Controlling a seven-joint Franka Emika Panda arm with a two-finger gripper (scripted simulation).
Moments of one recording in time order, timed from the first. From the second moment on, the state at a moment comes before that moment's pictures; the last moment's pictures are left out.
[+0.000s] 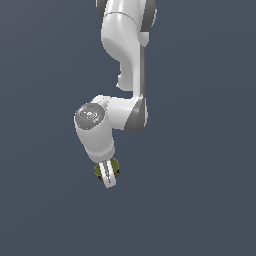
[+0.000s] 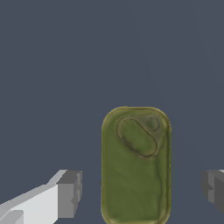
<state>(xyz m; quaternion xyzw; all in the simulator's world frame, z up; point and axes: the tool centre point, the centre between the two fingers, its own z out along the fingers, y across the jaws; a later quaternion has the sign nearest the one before) 0.093 -0.088 0.106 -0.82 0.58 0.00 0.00</state>
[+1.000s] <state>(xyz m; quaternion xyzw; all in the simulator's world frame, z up) 0.093 -0.087 0.059 -0.82 0.58 0.00 0.00</state>
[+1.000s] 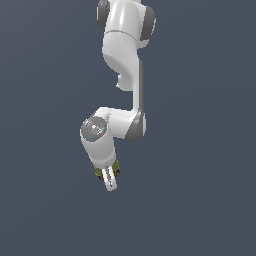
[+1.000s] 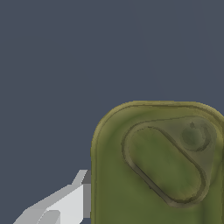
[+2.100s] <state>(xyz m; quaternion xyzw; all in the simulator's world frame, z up) 0.068 -0.098 0.094 -0.82 0.58 0.00 0.00</state>
